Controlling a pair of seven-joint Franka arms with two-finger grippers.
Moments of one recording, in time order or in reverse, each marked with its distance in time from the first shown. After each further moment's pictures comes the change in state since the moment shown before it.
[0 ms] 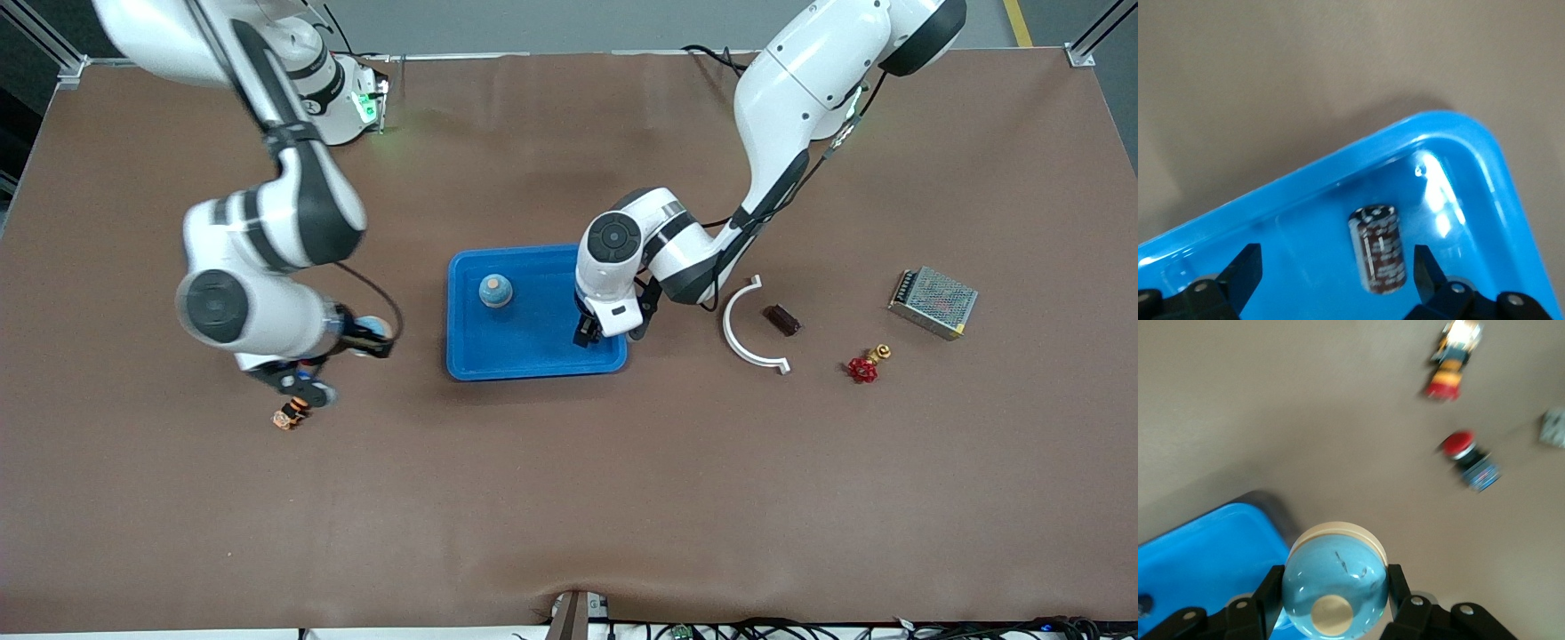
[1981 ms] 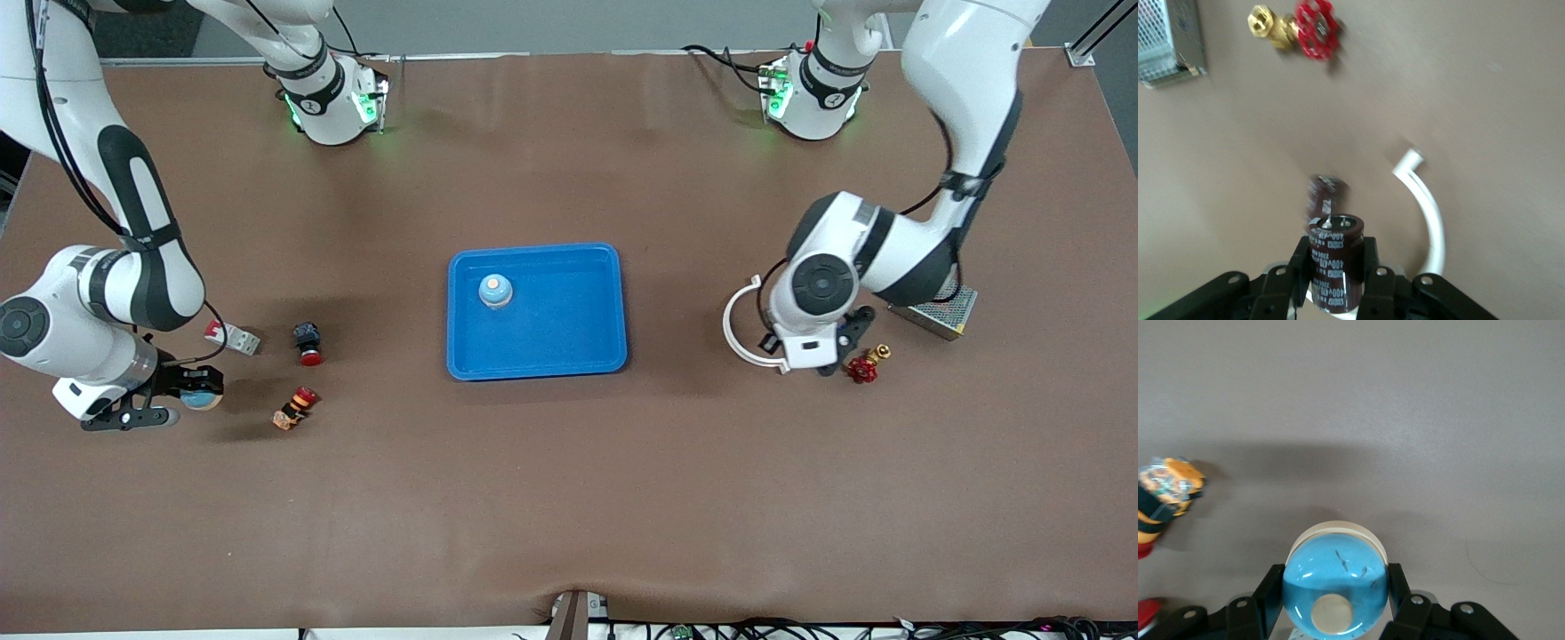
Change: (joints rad) left arm 0.489 -0.363 -0.014 -0.302 0.043 -0.344 0.716; right arm -0.434 0.135 0.001 -0.244 -0.144 0.605 -0.808
